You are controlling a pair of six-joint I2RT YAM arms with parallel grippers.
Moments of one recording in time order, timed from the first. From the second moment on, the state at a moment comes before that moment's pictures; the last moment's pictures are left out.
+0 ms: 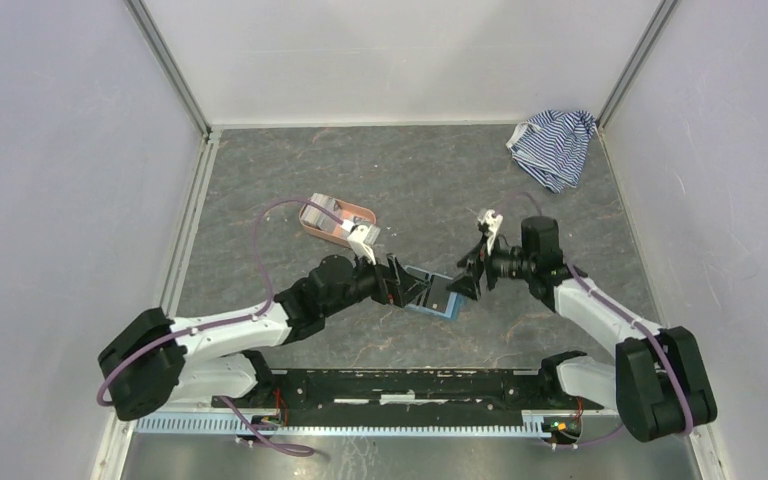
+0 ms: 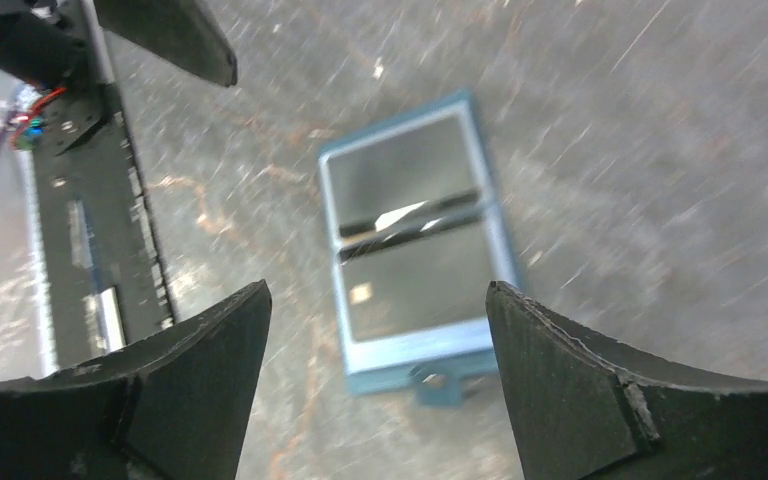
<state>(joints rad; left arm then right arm) -0.96 1.14 0.48 0.43 -0.01 -0.70 0.26 1.18 0.54 0.04 -0.89 -0.18</state>
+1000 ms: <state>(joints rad) -0.95 1.49 0.56 0.53 0.13 -0.79 0.22 1.27 0.48 -0.06 -0.67 -0.28</state>
